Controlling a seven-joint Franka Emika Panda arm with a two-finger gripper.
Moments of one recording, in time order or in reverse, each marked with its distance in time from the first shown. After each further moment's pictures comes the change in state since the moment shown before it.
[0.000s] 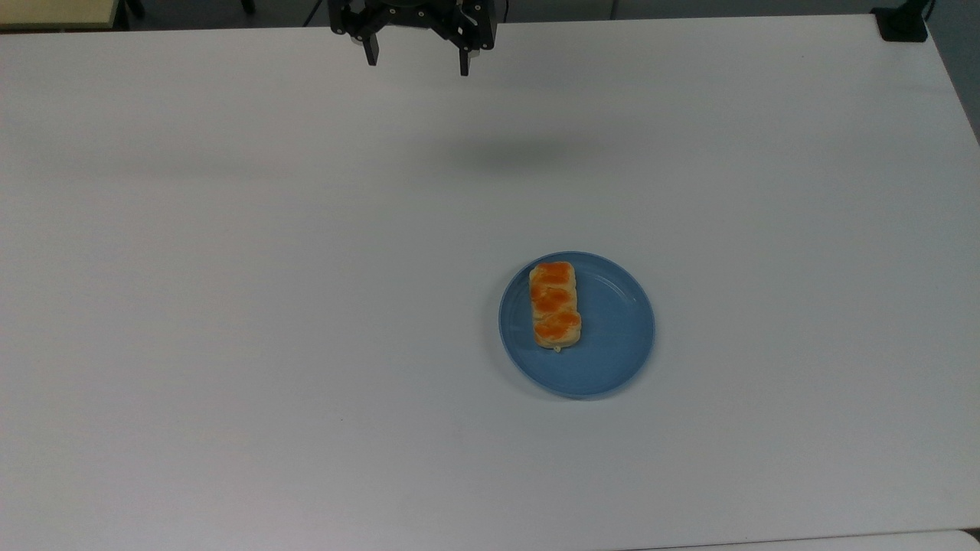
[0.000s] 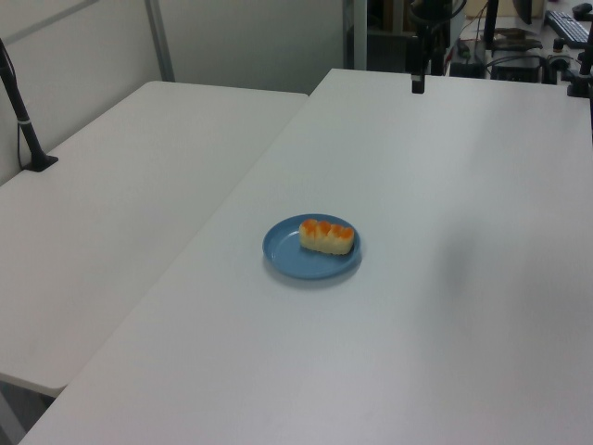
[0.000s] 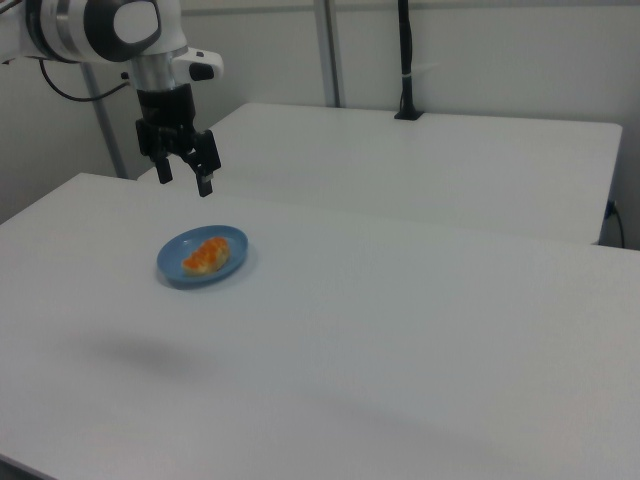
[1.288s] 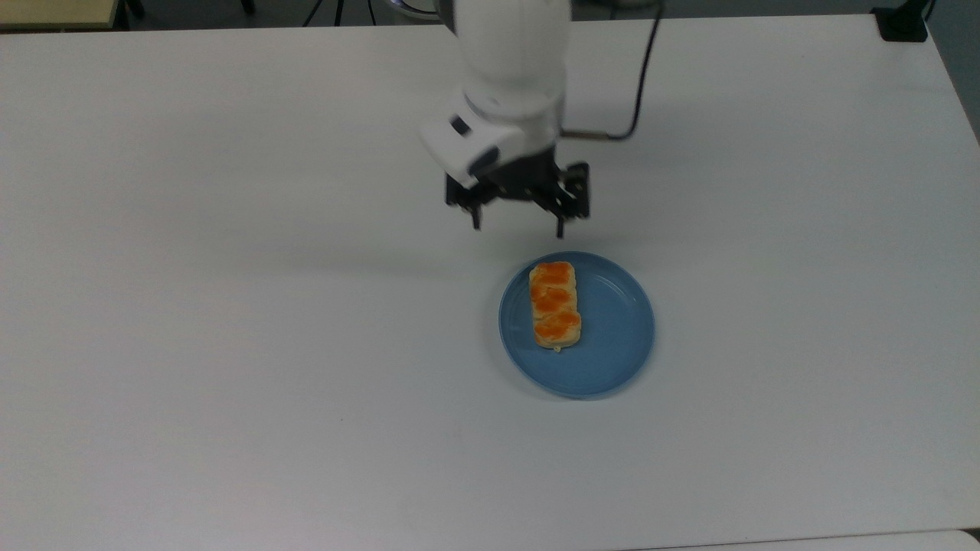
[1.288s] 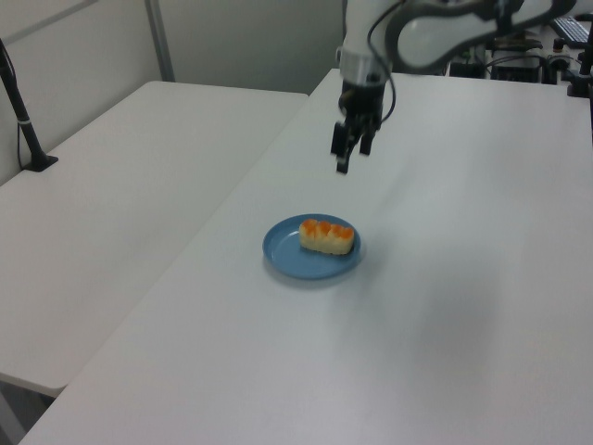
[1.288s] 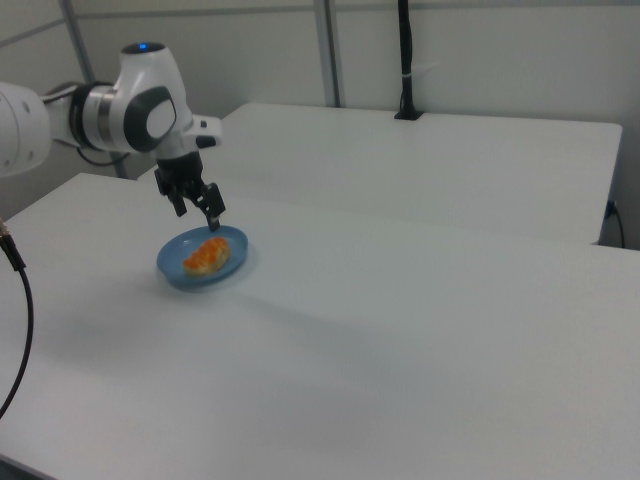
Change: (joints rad) arm 0.129 0.284 0.012 -0.011 0.040 0.459 0.139
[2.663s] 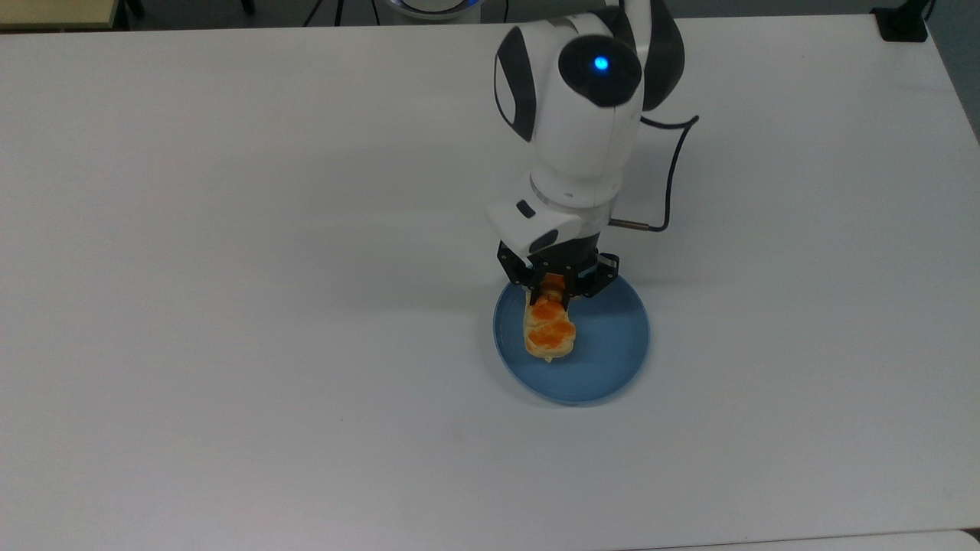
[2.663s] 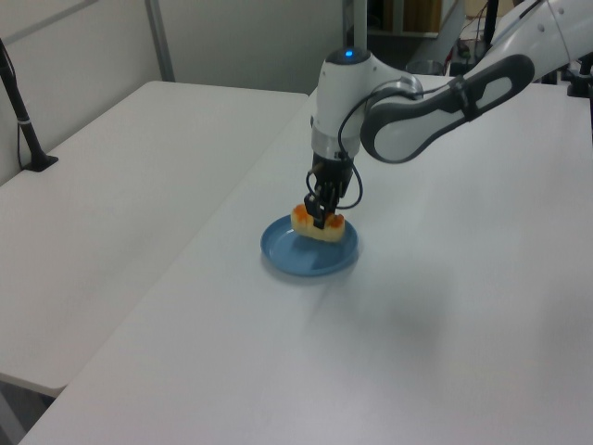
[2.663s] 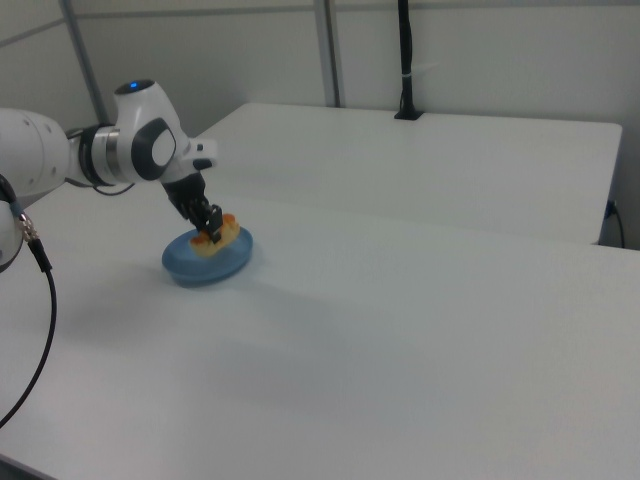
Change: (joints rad) arm 0.068 0.182 -0.003 0.058 -0.126 0.189 0.179
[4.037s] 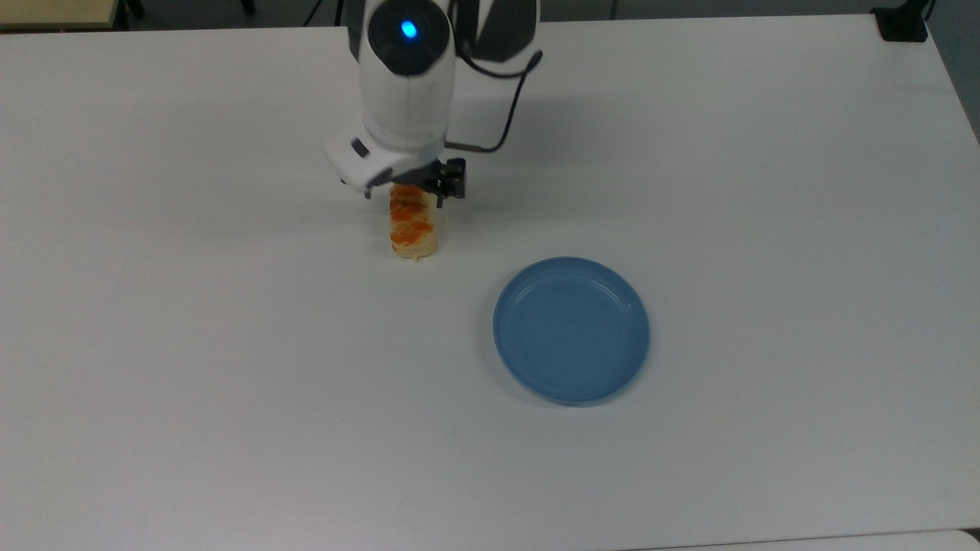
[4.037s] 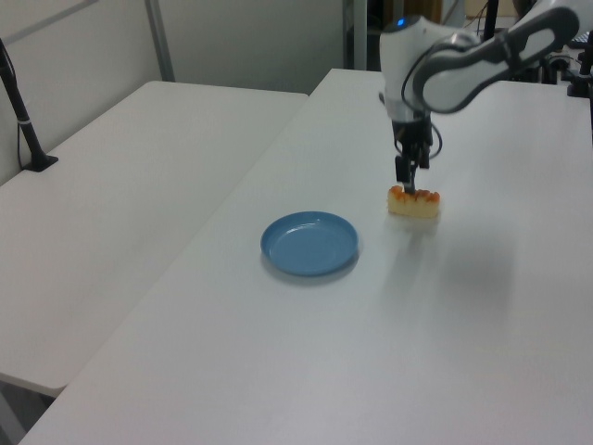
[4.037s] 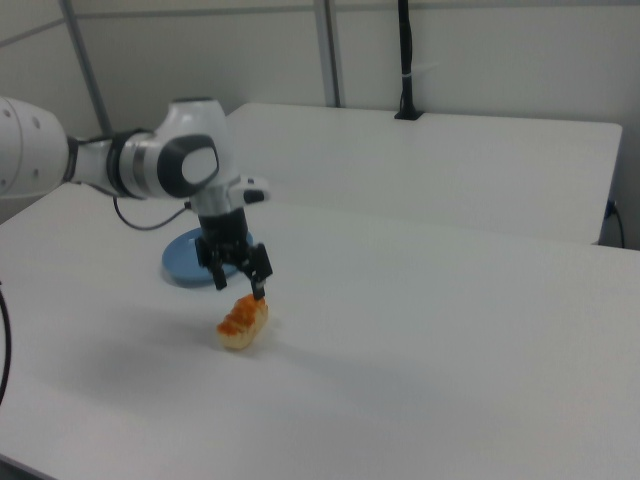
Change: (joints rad) arm -0.104 -0.294 -0.134 -0.381 -0.003 -0.214 -0.359
